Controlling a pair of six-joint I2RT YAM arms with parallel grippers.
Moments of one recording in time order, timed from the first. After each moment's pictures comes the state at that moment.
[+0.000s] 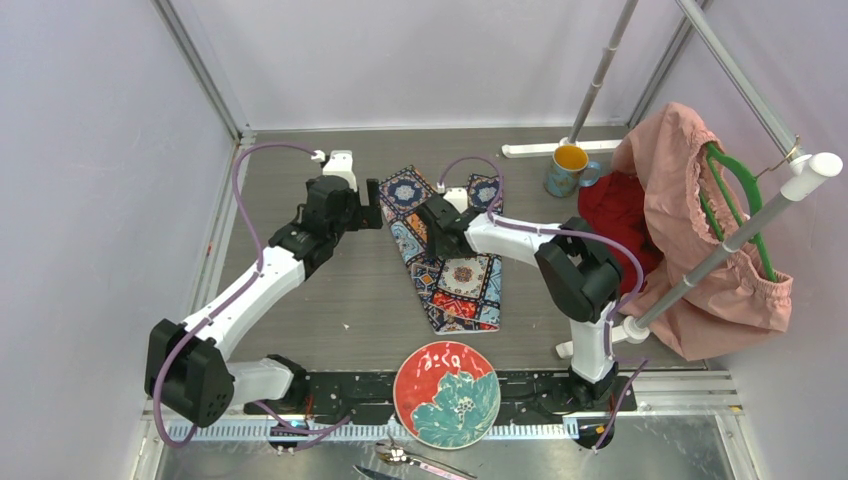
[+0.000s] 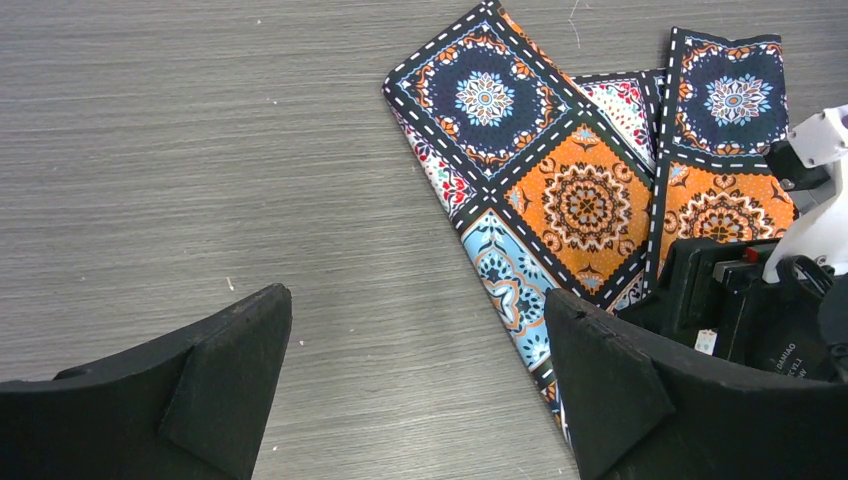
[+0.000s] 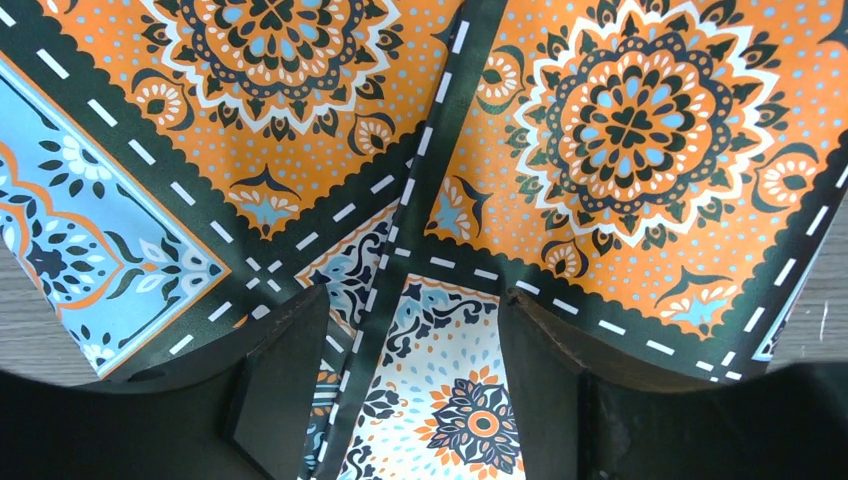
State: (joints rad) left arm -0.46 1.24 0.95 -0.20 -0.27 -0.27; right arm 0.76 1.95 1.33 -0.48 0.39 0.66
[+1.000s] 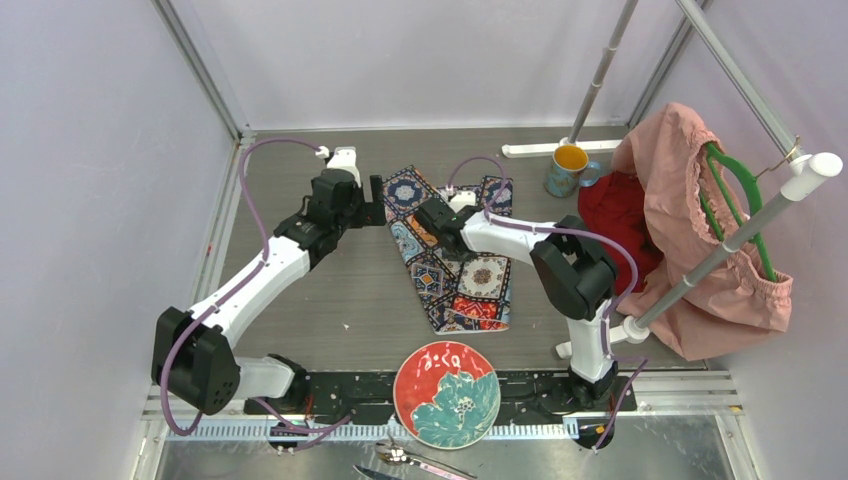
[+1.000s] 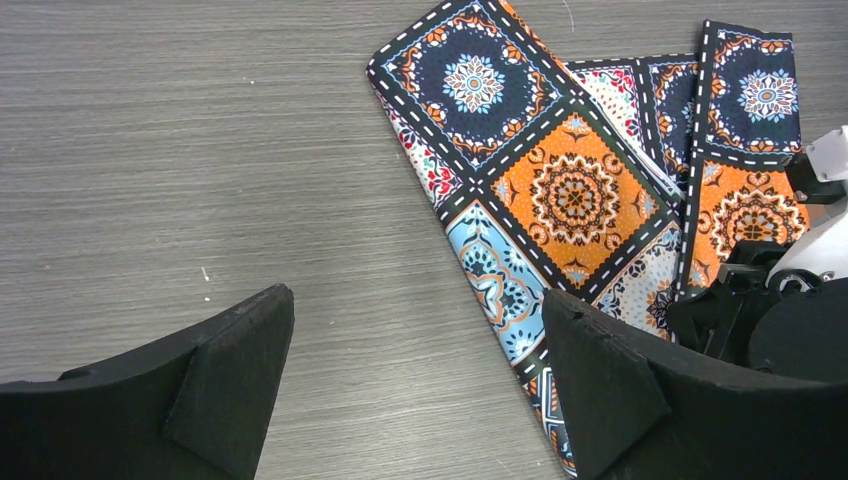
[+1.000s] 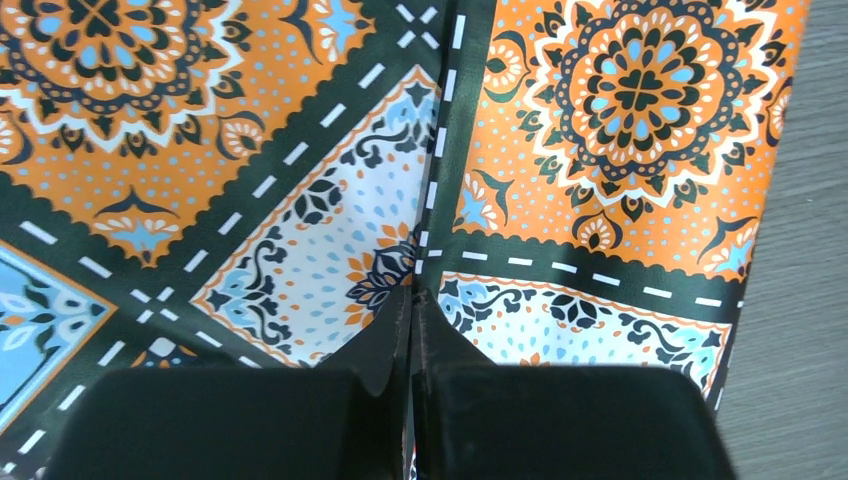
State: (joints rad) left arm -0.46 1.30 1.01 -0.26 -0.25 -0.32; right arm 0.77 1.99 1.36 -0.63 0.52 0.79
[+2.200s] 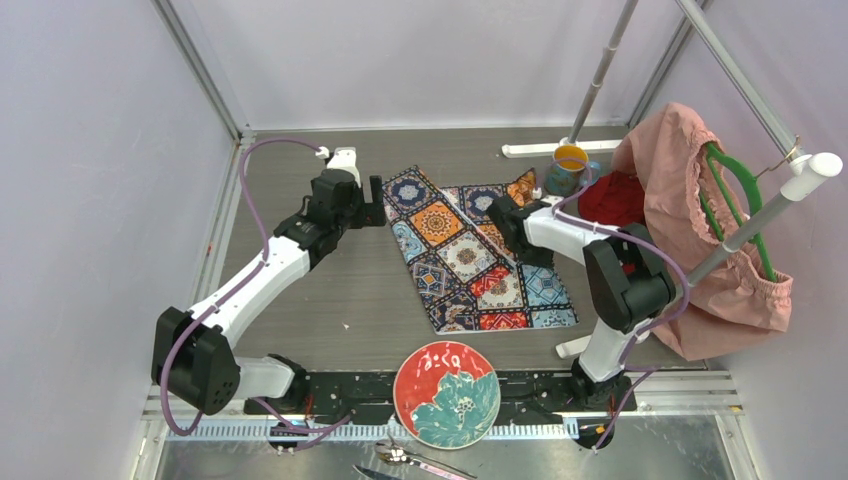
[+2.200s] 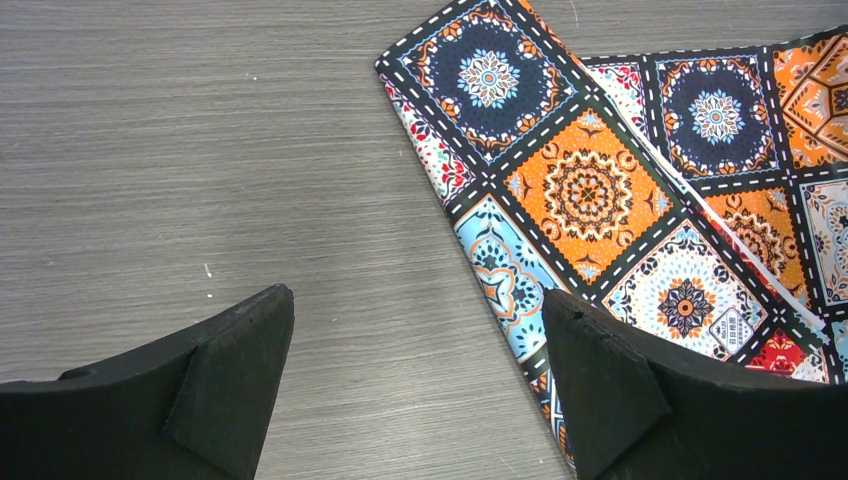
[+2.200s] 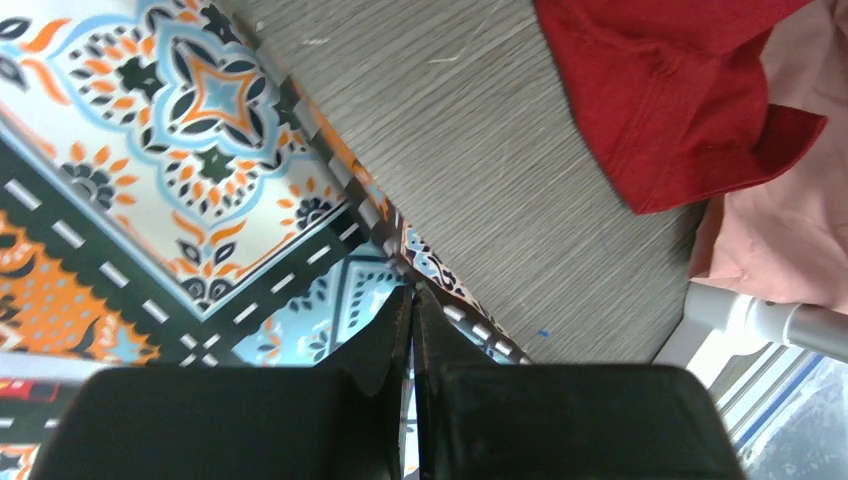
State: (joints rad) left arm -0.46 1.30 1.01 -0.27 -0.25 -0.32; right arm 0.48 1.75 1.07 -0.84 0.74 0.85
